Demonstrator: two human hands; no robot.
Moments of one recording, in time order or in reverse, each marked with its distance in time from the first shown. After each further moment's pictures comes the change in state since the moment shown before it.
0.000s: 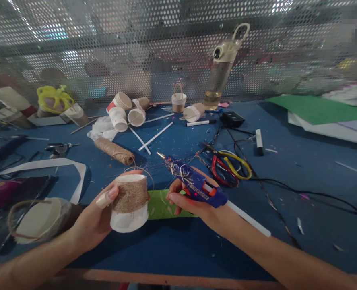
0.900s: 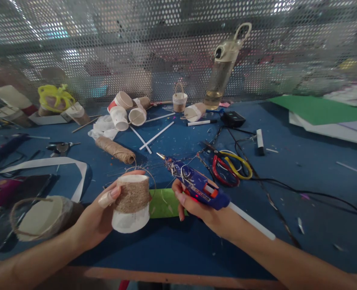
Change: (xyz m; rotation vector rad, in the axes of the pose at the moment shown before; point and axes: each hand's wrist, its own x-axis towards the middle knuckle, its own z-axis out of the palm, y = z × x) left_hand -0.001 0.002 0.003 -0.010 -0.031 -0.008; right_hand 0.000 0.007 -0.002 -0.014 -0.109 -0.076
